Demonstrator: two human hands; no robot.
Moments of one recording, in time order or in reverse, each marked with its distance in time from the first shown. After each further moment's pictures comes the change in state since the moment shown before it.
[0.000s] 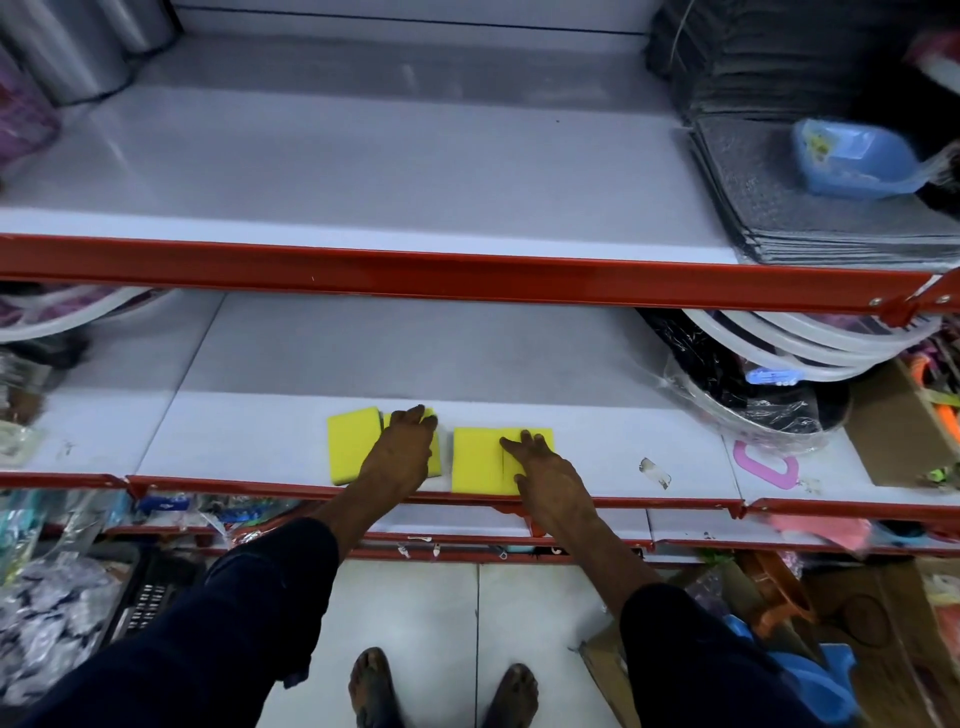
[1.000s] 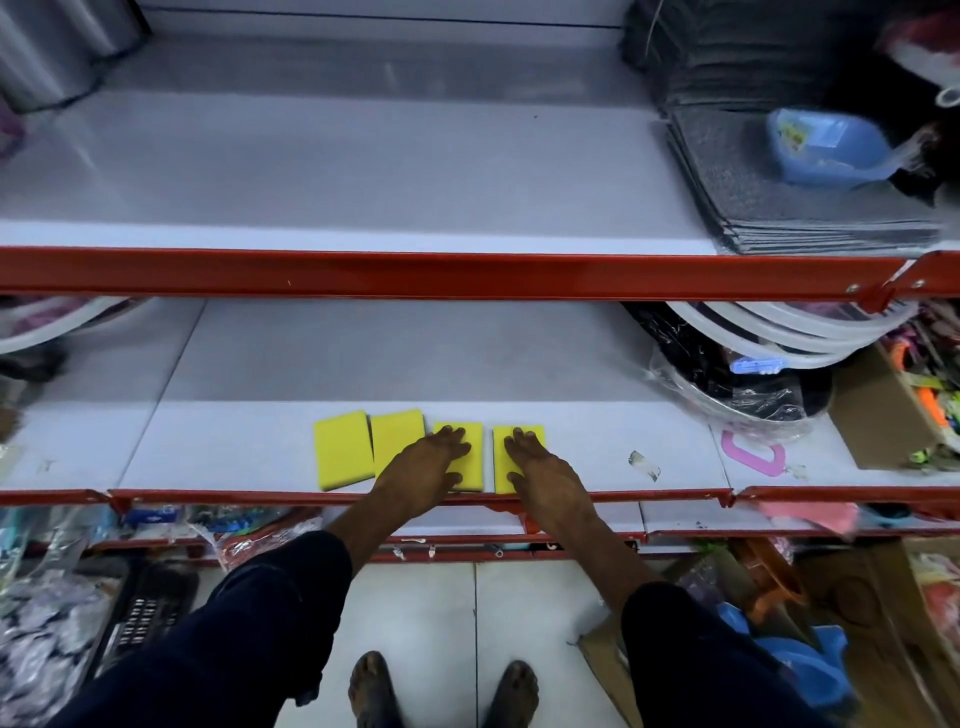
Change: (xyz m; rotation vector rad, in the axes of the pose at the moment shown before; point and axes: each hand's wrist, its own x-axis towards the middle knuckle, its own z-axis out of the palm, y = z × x) left_hand -0.003 0.028 0.016 -0.150 -0.108 0.175; right_hand -0.005 0.015 0.001 -0.042 0.040 -0.038
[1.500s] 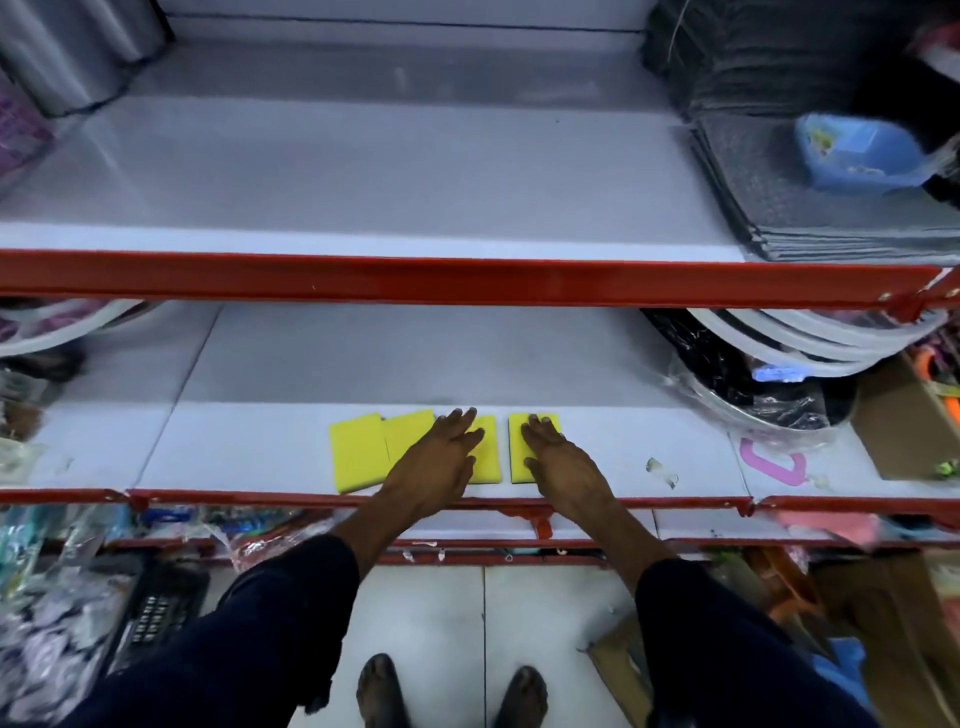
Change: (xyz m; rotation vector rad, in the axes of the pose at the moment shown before) left_hand -0.006 0.006 -0.024 0.104 0.131 0.106; right_hand 0.022 0.008 -0.008 -0.014 0.015 -0.044
